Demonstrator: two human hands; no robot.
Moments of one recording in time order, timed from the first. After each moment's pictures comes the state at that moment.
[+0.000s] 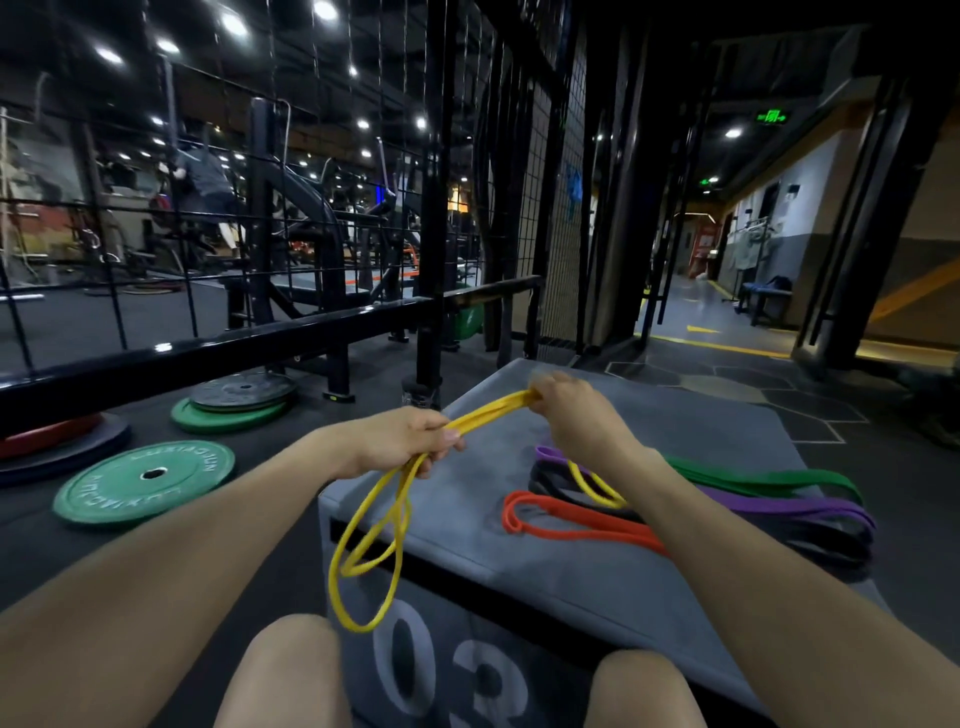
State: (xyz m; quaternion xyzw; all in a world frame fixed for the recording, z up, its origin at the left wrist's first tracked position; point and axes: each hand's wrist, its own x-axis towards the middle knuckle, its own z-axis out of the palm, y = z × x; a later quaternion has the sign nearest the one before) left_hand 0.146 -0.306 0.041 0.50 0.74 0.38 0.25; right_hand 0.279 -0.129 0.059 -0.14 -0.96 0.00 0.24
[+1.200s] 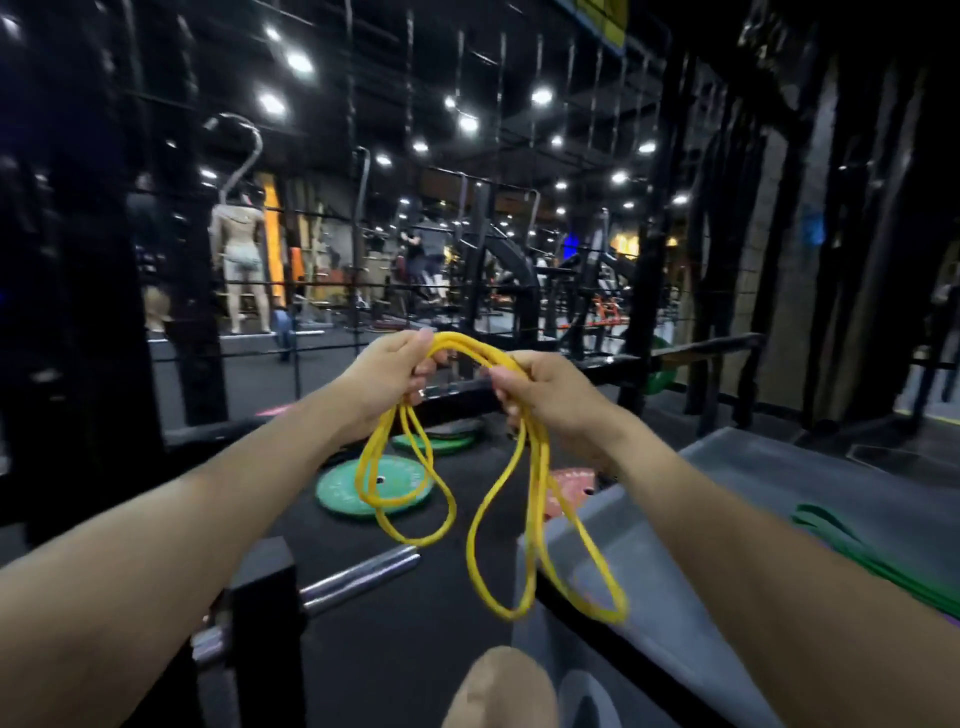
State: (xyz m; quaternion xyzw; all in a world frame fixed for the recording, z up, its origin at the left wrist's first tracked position) left_hand 0.118 -0.495 0.133 0.28 0.71 0.64 -0.03; right_hand 0.162 -0.318 0.127 0.18 -0.81 0.55 0.12
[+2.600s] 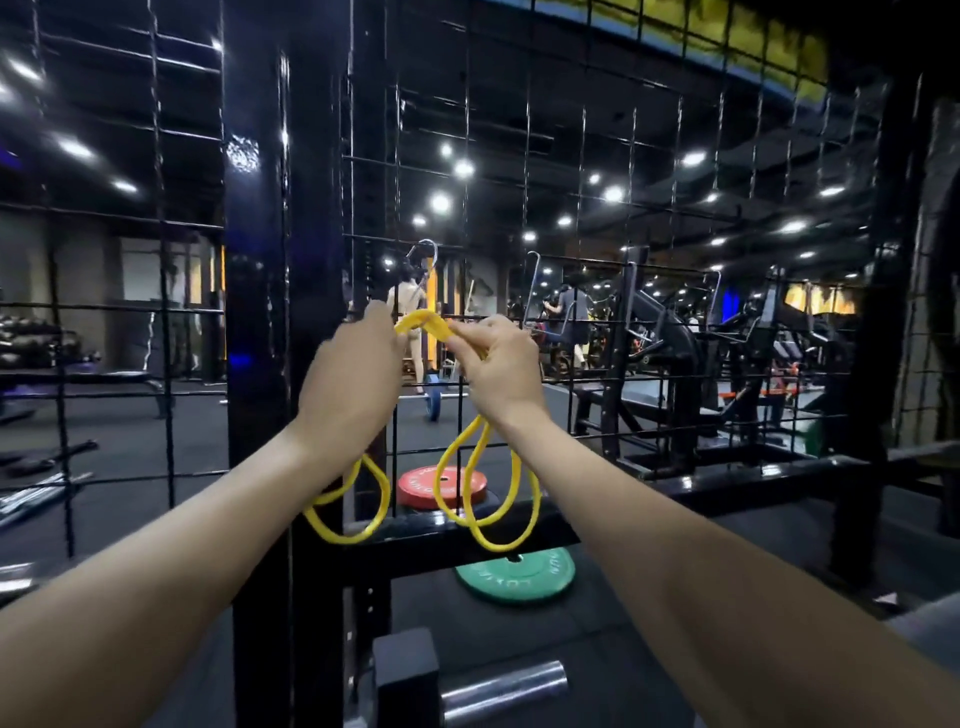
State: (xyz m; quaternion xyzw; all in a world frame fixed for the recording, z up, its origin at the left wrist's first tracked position) left_hand 0.128 -0.622 0.215 -0.02 0.86 0.15 -0.50; right_hand 0.074 -0.500 0.210 0.29 -0.74 0.46 0.39
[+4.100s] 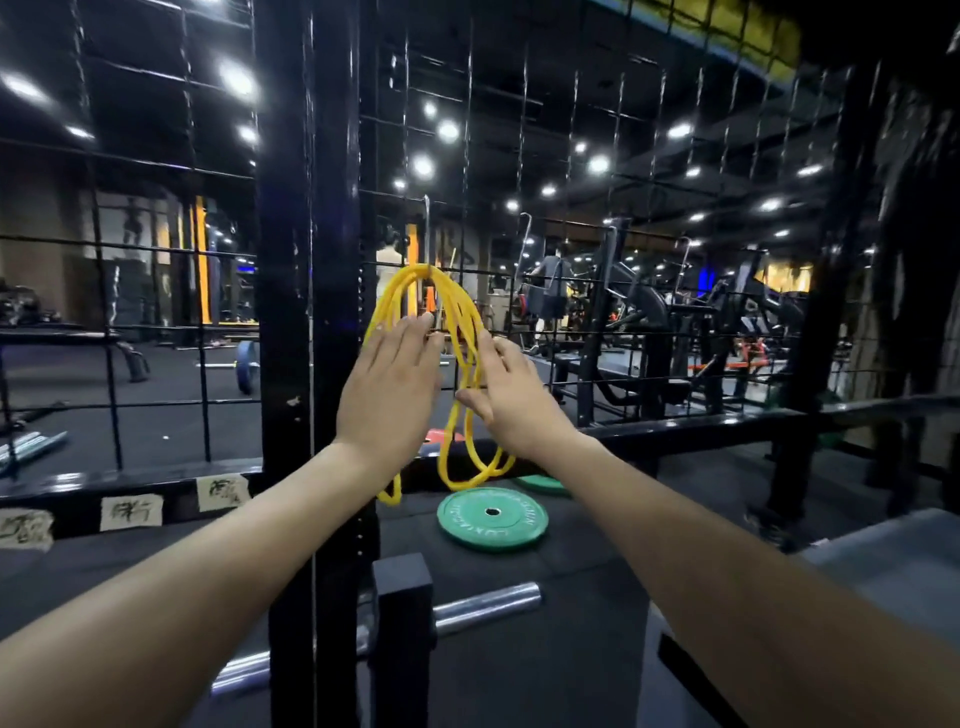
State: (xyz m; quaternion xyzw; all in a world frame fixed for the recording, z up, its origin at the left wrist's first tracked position) left_hand 0.147 -0.614 0.139 0.08 0.86 -0.07 -0.50; right_hand 0.122 -0.468 0.151 0.24 -0.92 0.19 0.25
